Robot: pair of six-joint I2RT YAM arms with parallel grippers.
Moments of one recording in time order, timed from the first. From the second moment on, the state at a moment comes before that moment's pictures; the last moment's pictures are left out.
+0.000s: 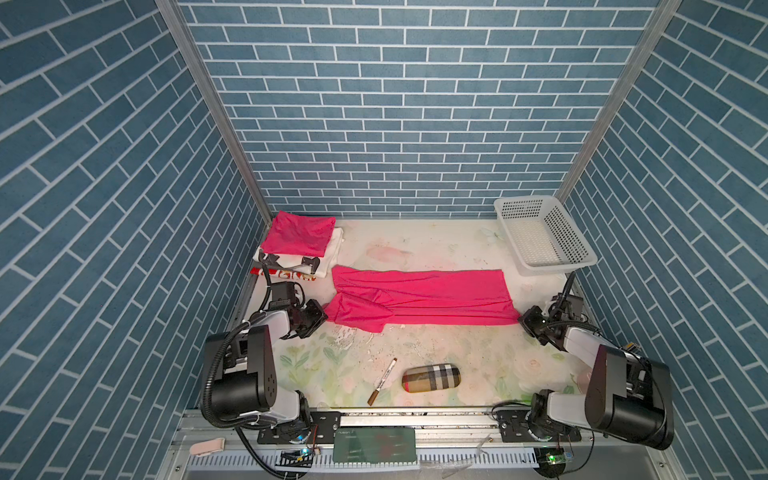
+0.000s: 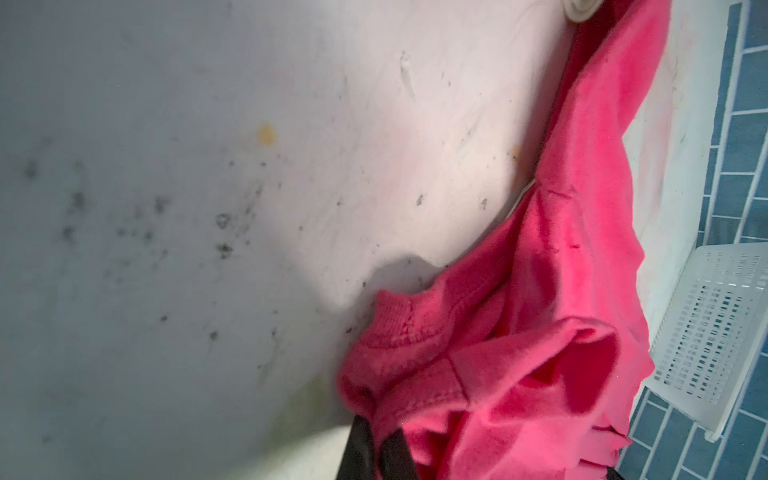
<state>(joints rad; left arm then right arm) 0.19 1.47 0.58 -0.22 0.48 -0.62 -0.25 1.32 0.44 -0.10 -0.41 0.58</state>
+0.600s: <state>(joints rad) 0.18 1.31 0.66 -0.34 0.45 -0.55 -0.10 1.25 0.53 -0.15 -0.31 0.52</state>
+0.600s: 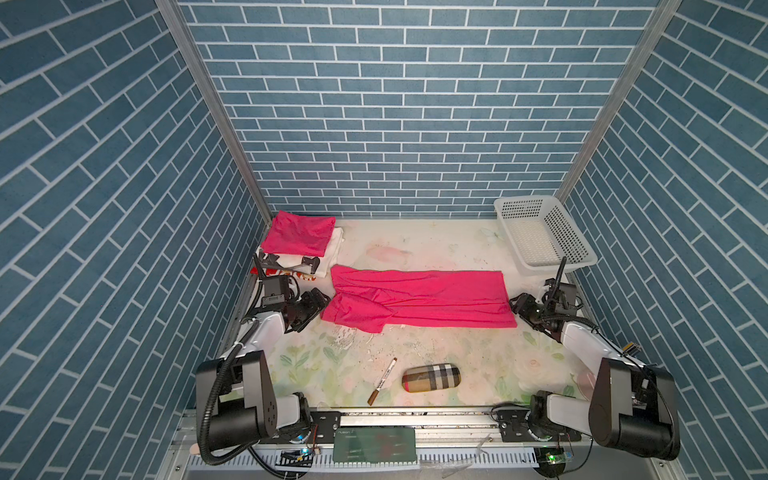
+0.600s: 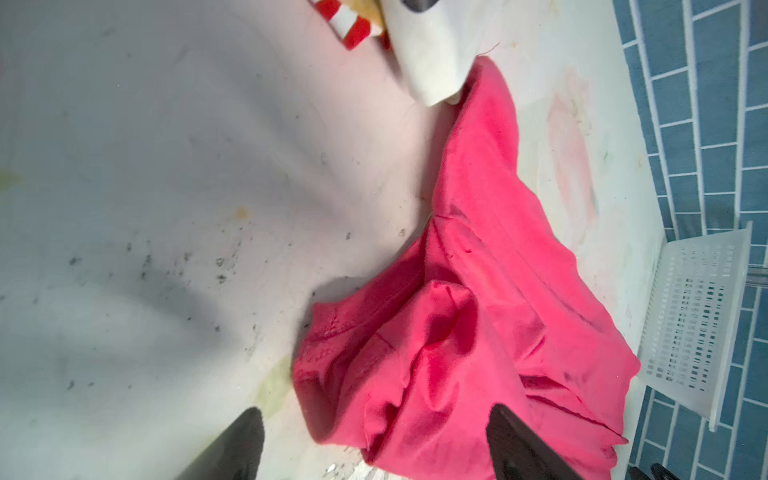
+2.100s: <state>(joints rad) -0.24 1.37 0.61 -0.30 0.29 -0.70 0.33 1.29 0.60 -0.18 -0.13 0.52</state>
